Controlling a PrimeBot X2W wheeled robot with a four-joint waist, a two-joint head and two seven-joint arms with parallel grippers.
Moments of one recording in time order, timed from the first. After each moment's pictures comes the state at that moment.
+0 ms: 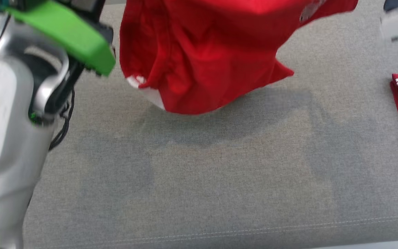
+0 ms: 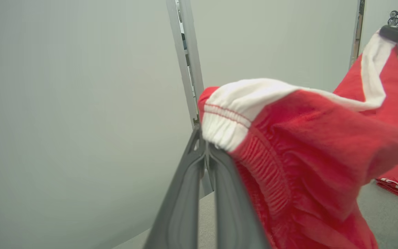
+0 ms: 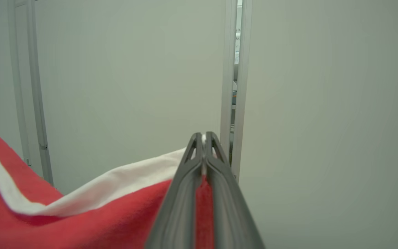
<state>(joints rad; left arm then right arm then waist) -0.91 0.38 -0.42 -0.05 -0.55 -0.09 0.27 -0.84 -0.38 0.12 -0.03 0.48 0.13 0.08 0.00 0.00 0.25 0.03</state>
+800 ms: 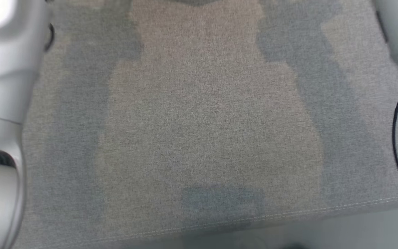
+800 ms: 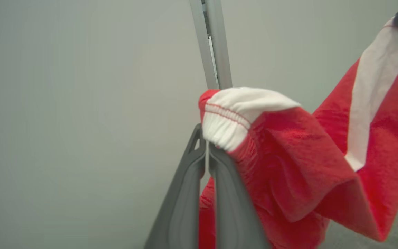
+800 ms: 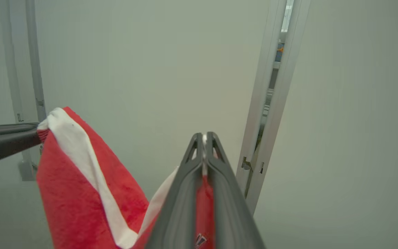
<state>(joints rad) -1.52 0.22 -0.63 0.87 -0.47 -0.13 -0.20 -1.51 -0.25 0.55 0.70 0.47 0.13 -0.26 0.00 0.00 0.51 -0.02</state>
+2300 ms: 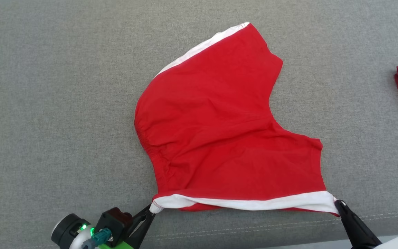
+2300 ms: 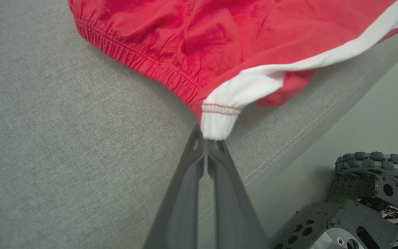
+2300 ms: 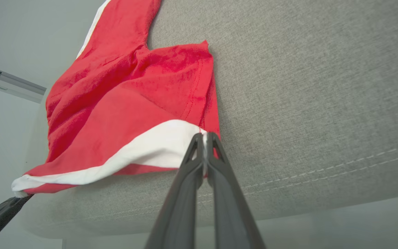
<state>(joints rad) -0.14 0.65 -0.81 -0.20 -0.54 0.13 0.13 0.34 -0.11 -0.04 -0.27 0.70 0.13 0.19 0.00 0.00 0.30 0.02</state>
